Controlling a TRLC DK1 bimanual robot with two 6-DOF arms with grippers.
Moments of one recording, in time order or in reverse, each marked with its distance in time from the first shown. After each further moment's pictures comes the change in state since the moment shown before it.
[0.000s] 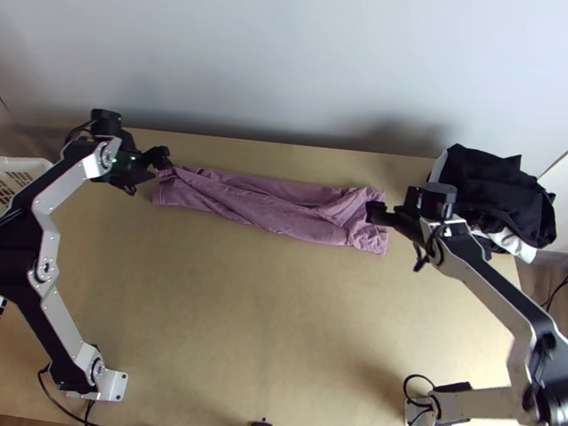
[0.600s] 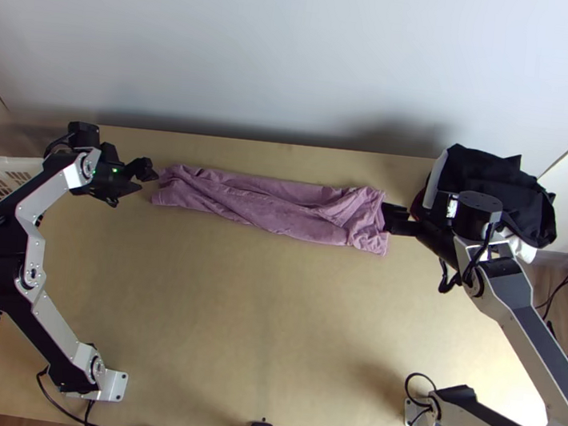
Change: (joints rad) left arm 0.098 -0.050 -0.121 0.014 0.078 0.082; right arm 0.028 -0.325 0.023 -0.241 -0.001 0.015
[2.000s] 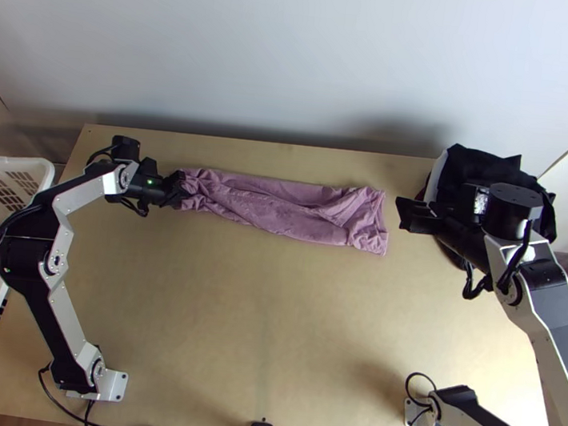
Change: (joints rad) left arm -0.145 0.127 -0.019 0.073 0.209 -0.077; right arm -0.001 -0.073 0.199 -0.264 -0.003 0.013
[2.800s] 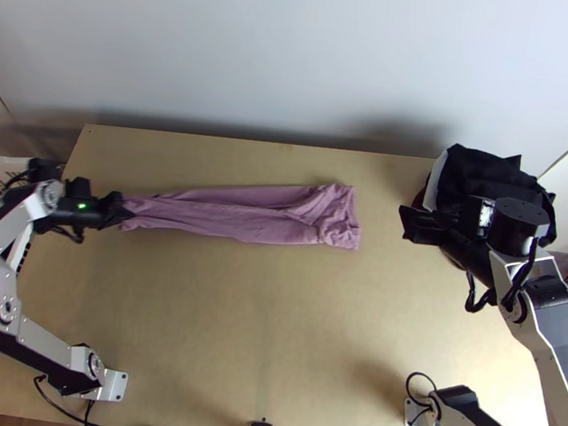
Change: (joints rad) left arm 0.338 -0.340 -0.265 -0.233 0.040 0.313; right arm 0.001 -0.079 -0.064 0.004 0.000 0.020
